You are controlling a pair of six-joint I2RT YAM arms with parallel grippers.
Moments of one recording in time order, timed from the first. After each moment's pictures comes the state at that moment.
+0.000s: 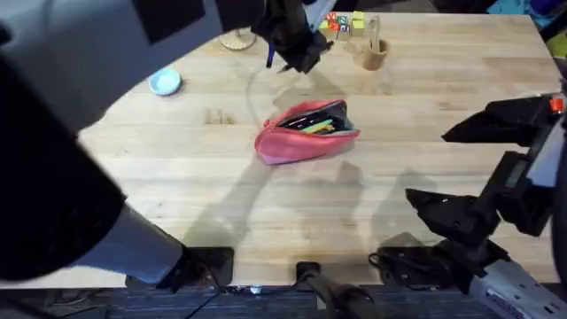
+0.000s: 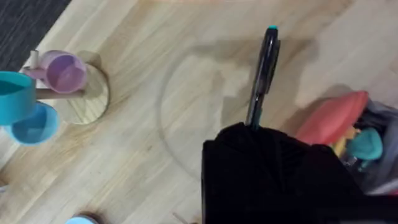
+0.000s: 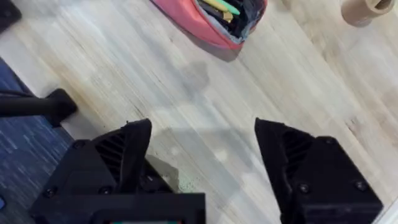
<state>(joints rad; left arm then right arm) -0.54 1.77 1.52 -0.75 -0.03 0.29 0.37 0.69 1.12 -1.38 -0.18 -0.47</state>
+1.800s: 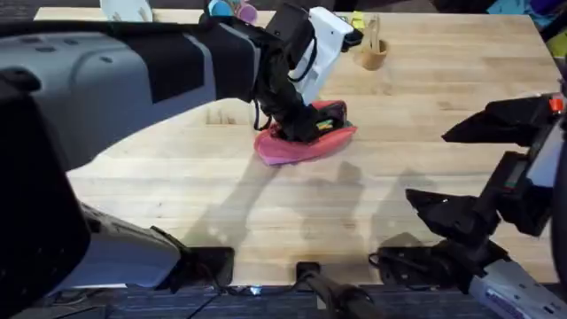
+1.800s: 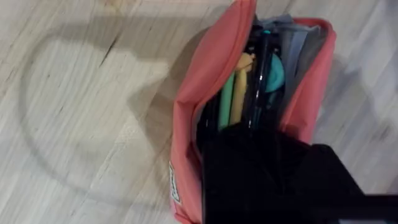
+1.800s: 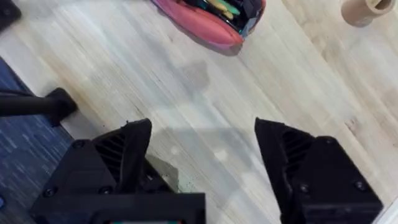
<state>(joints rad) -0.57 1.67 1.13 -0.68 0.36 0.34 0.37 0.69 1.12 -1.38 -0.18 -0.48</state>
